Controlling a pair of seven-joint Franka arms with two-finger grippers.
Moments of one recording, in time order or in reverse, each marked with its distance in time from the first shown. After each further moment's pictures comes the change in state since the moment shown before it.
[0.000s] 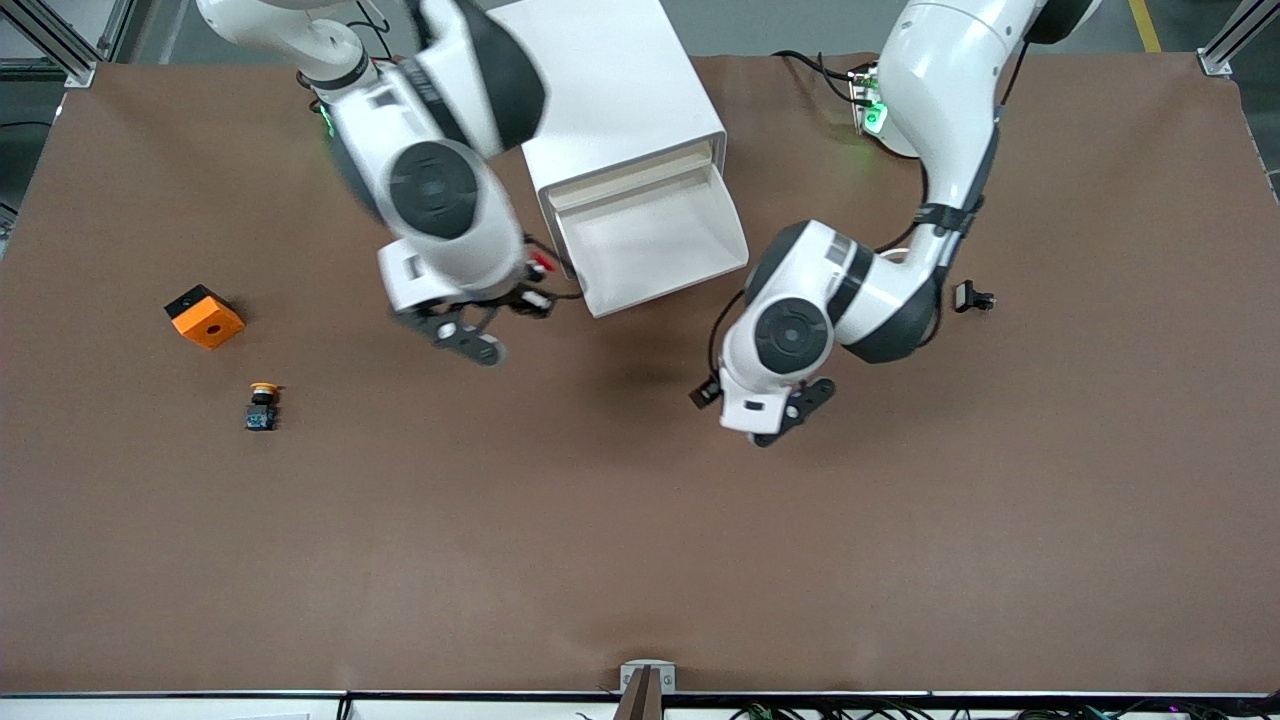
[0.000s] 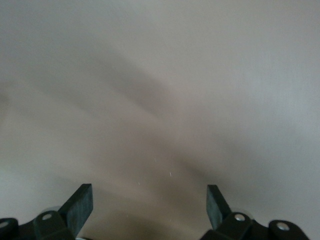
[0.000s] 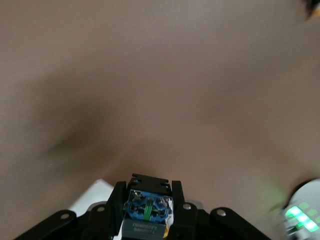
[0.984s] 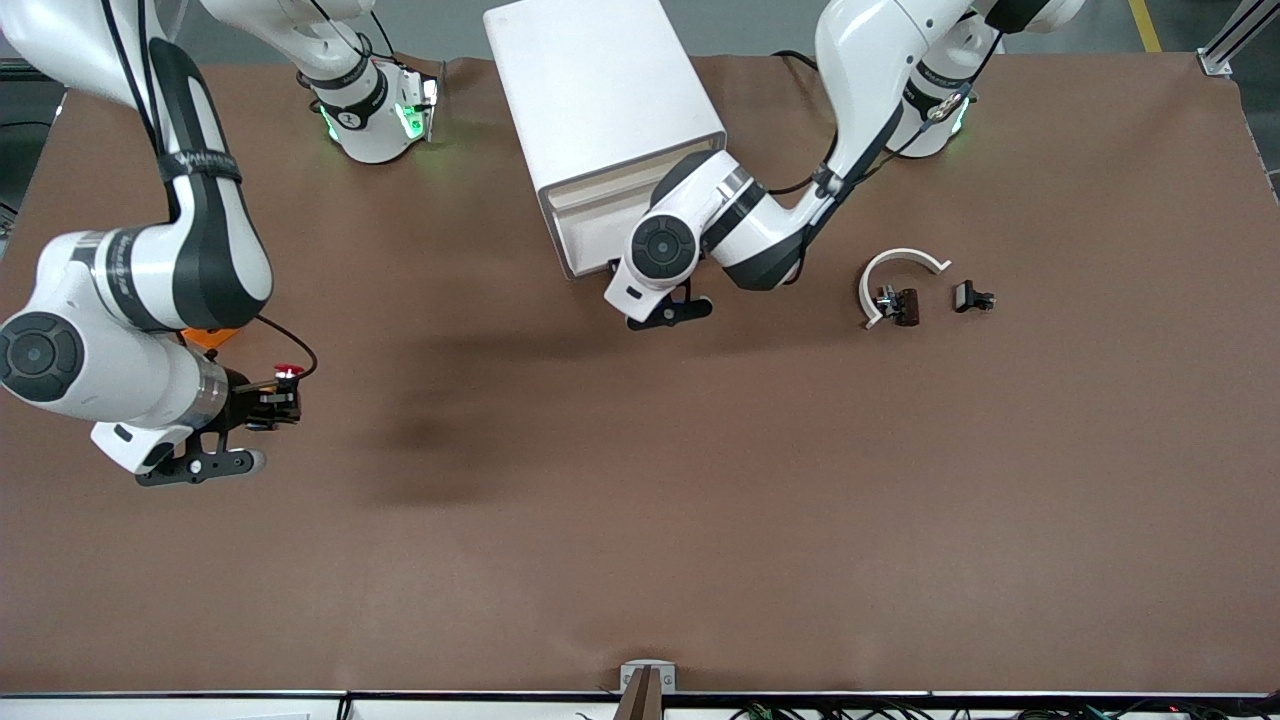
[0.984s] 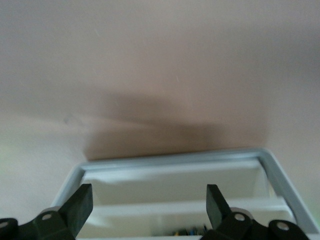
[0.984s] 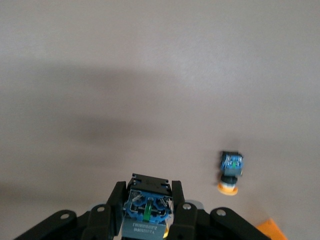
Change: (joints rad) left arm 0.004 -0.040 -0.299 -0.223 -0.050 0.034 0.151; right arm -0.456 -0.008 -0.005 -0.332 -0.096 0.454 -0.976
